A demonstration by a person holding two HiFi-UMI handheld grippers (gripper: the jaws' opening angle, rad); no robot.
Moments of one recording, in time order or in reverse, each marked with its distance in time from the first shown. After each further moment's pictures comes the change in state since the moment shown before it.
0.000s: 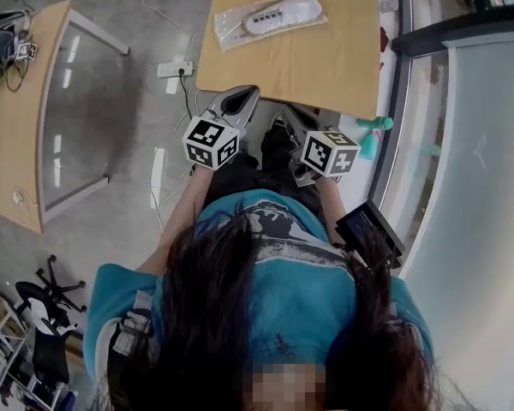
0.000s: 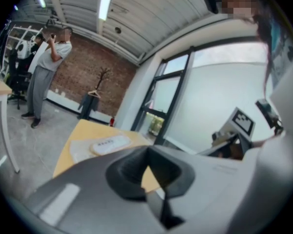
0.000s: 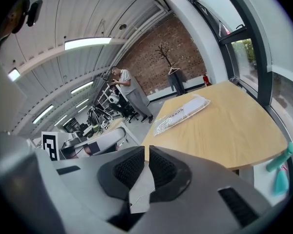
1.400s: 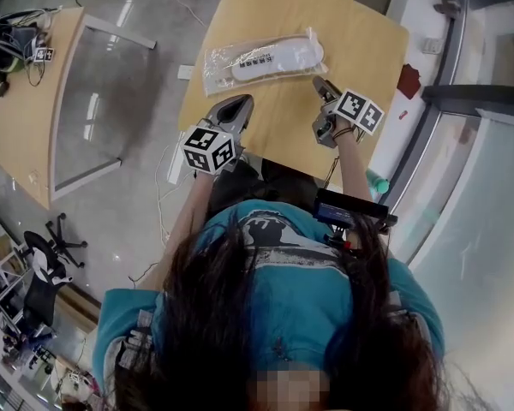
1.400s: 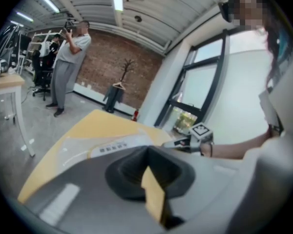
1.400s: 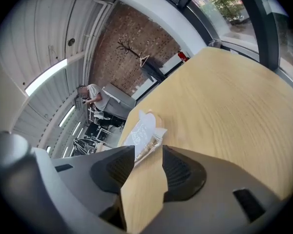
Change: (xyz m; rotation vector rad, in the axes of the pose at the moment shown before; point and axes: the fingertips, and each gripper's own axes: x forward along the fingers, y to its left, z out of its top) left arm 0.184 0.088 0.010 -0.145 0.091 0.305; right arm 0.167 -0.299 0.162 0.395 0.086 0.060
